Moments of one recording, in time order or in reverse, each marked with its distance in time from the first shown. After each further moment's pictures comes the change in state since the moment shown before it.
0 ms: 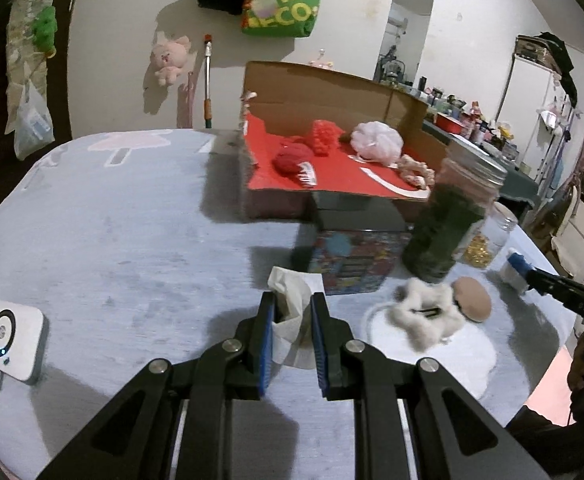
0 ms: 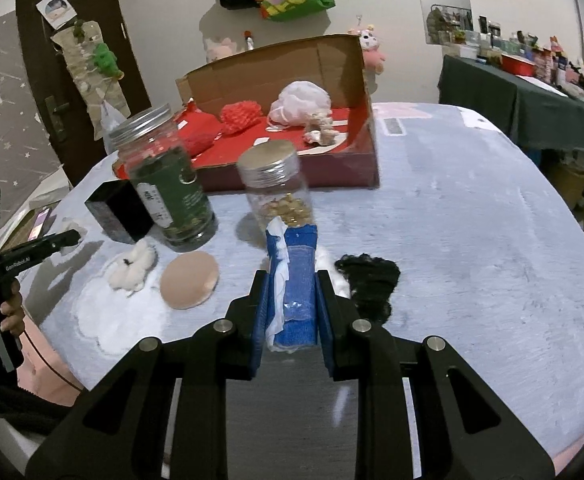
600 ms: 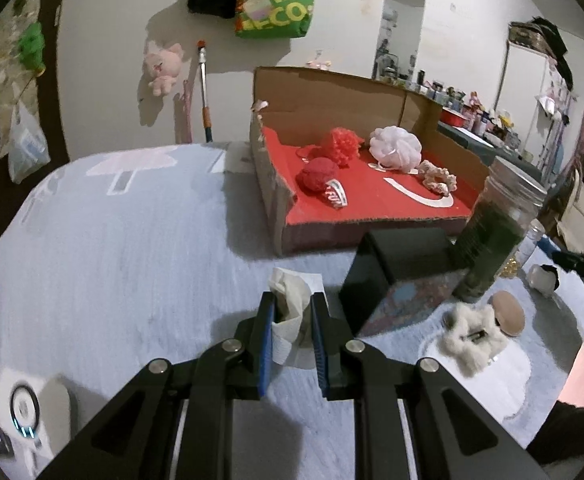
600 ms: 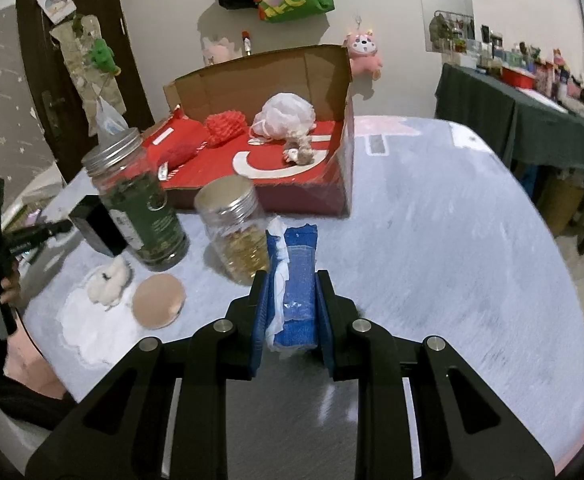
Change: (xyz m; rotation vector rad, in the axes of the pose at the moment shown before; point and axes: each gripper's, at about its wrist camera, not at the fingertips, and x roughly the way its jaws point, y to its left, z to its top) left arm 0.024 0.029 0.034 0.084 -0.003 0.007; right arm 0.002 -0.023 0.033 -0.058 0.009 -0.016
